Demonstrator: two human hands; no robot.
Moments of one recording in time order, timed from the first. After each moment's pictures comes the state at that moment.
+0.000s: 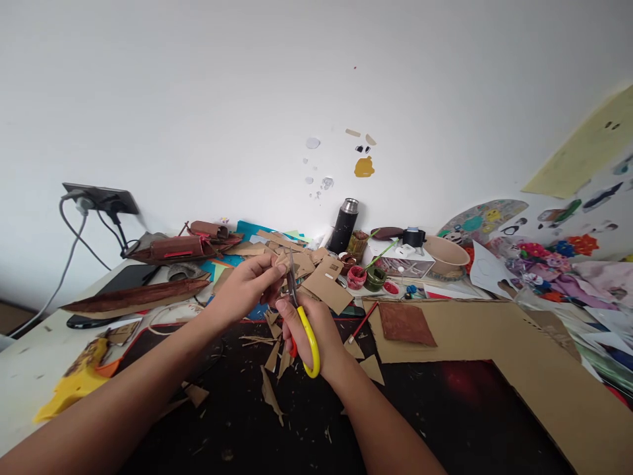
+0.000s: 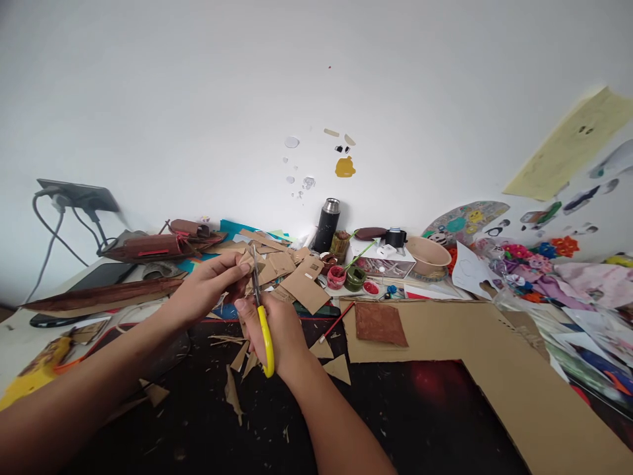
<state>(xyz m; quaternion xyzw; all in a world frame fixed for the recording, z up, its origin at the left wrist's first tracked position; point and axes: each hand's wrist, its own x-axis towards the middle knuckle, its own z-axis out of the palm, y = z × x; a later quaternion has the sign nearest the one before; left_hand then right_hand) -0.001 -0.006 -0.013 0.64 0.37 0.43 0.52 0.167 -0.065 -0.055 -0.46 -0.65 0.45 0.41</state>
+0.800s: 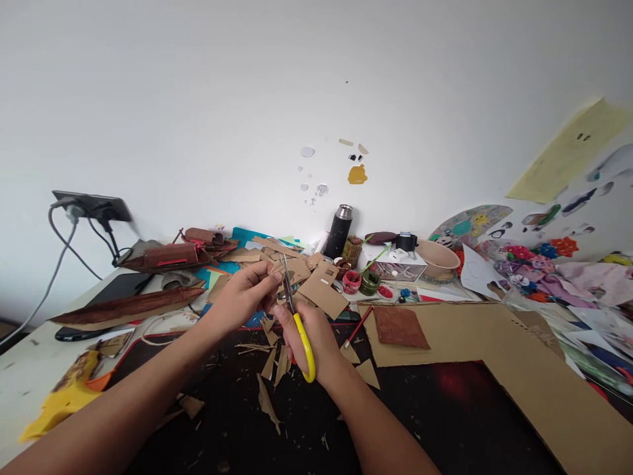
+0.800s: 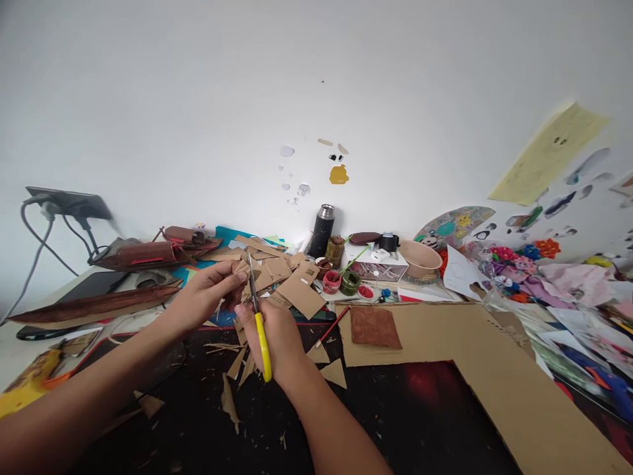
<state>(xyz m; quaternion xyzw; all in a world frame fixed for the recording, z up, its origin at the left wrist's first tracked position) 0.001 -0.010 -0.008 0.65 0.37 0.44 0.50 0.167 -0.065 -0.051 -0.50 -0.66 0.40 0.38</state>
